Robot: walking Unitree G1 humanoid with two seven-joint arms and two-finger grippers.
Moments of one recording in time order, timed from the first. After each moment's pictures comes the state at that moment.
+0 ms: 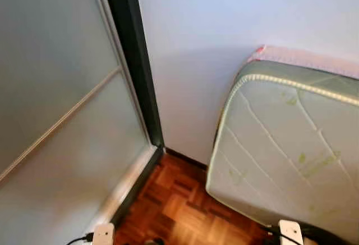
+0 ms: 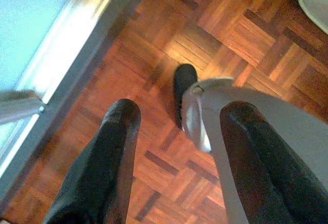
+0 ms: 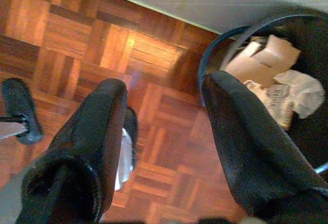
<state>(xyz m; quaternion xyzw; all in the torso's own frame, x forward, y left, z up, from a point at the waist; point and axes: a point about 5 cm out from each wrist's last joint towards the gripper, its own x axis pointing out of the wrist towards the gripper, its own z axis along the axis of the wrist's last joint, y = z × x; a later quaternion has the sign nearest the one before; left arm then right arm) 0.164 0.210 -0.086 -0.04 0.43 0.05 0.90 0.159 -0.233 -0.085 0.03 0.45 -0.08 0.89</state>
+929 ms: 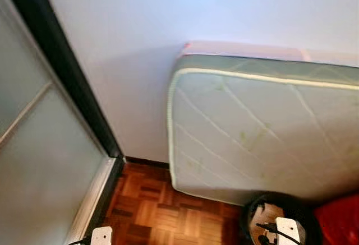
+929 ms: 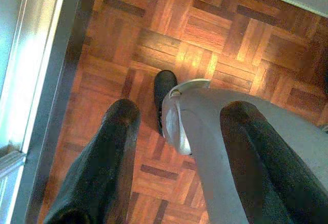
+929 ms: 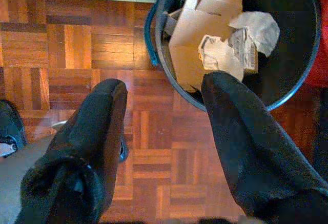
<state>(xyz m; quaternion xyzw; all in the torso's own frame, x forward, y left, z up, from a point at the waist) 0.159 0.214 -0.088 -0.04 0.44 0.06 0.90 0.164 -0.229 -0.084 0.04 0.45 -0.08 0.89</state>
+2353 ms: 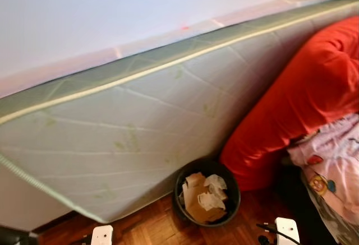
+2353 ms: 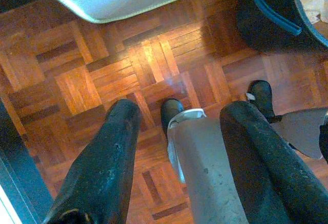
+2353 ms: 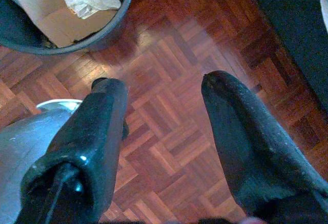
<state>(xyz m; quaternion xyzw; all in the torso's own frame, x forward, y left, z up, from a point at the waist) 0.161 0.213 -0.087 -0.04 0.44 0.05 0.90 0.164 -0.228 -0.084 0.04 0.45 -0.08 0.89</state>
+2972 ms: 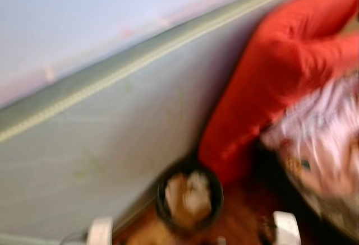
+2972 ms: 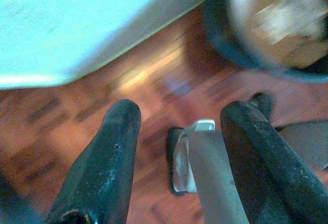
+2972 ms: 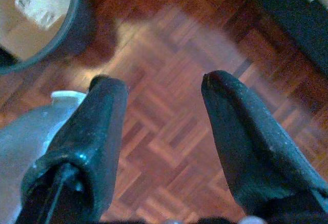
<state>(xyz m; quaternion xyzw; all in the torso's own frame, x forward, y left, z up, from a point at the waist) 0.171 0.212 -0.083 -0.04 0.42 0.05 0.90 0.165 -0.230 -0.083 0.04 0.45 -0.08 0.89</state>
